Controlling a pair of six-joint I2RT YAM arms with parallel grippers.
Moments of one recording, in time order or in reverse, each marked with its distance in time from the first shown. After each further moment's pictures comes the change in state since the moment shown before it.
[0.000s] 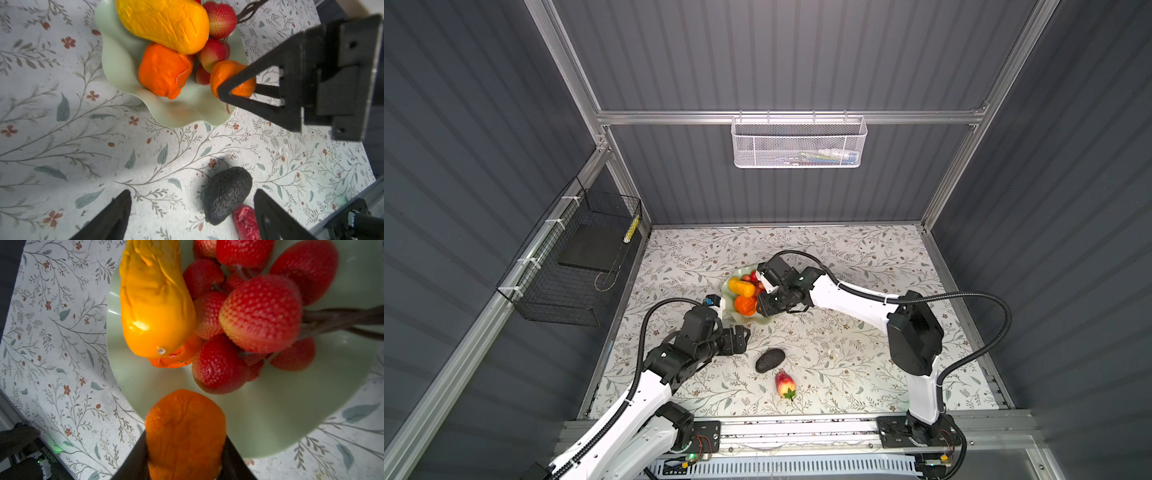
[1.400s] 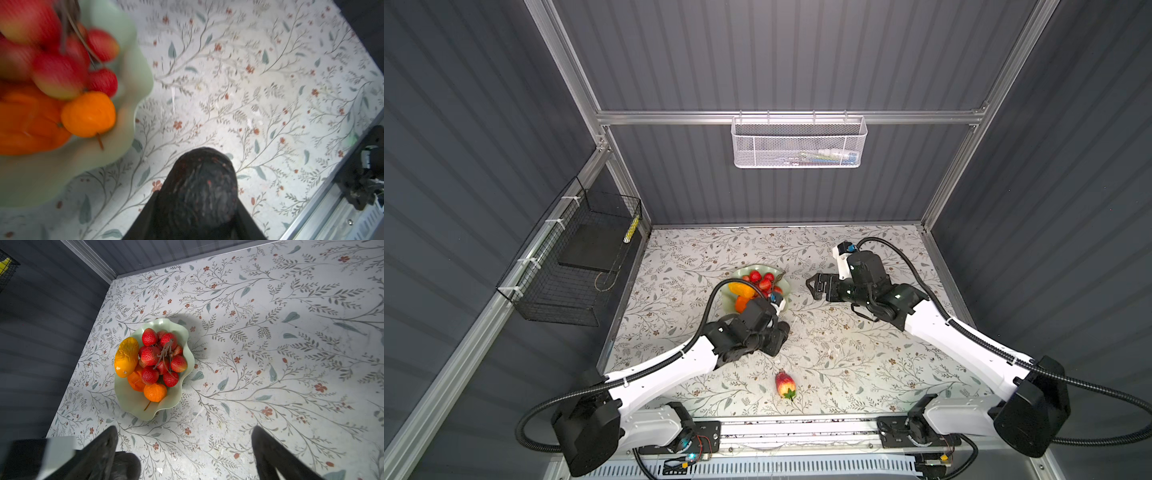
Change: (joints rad) left arm -0.347 0.439 0.307 0.113 -0.116 0.167; right arm -0.264 -0.729 -0.582 0.250 0.067 0.084
